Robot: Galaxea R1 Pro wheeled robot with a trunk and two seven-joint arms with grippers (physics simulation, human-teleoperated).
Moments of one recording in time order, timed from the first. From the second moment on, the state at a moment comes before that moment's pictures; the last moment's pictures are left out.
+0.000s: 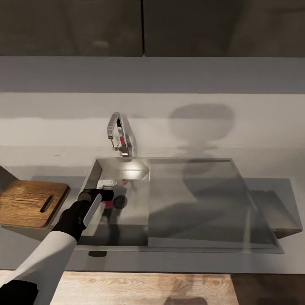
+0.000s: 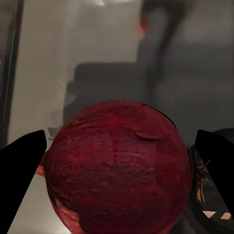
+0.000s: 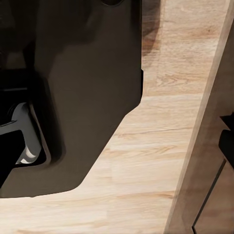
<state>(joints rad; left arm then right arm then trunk) -0.83 0.05 -0.16 -0.92 0.24 0.73 0.21 -0.22 0.03 -0.17 -0.02 0.12 0.00 -0.09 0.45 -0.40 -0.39</state>
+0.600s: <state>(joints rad) -0.82 0.05 -0.16 -0.92 0.24 0.73 0.21 -0.22 0.03 -0.17 -0.02 0.12 0.00 -0.09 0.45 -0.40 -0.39</state>
